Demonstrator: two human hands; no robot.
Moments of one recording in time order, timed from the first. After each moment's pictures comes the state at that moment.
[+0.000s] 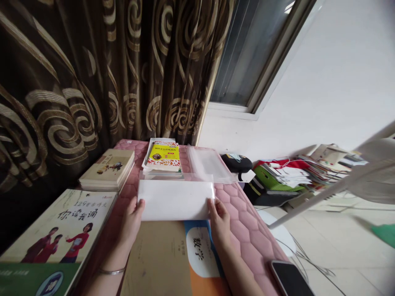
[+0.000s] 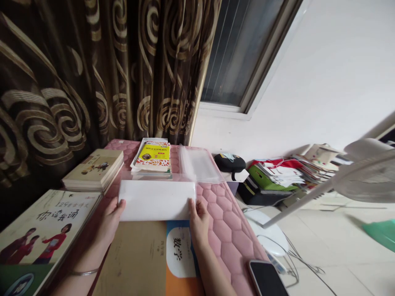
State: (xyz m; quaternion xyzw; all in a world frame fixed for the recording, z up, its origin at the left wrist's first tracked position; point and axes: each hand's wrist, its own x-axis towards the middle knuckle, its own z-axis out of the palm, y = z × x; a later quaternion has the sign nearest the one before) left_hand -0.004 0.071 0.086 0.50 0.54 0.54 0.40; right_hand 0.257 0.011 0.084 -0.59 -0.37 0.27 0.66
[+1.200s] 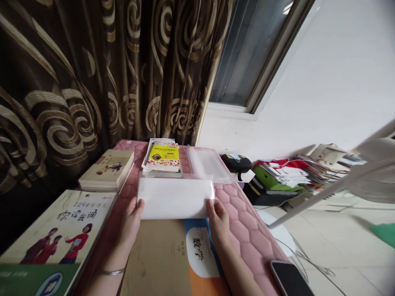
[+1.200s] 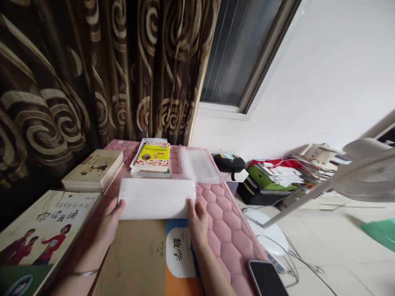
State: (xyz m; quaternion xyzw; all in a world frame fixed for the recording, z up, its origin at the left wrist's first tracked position) left_hand -0.004 0.071 0.085 0.53 0.54 0.55 0.36; right_hand 0.259 0.013 0.077 -0.60 -0.38 0.27 0.65
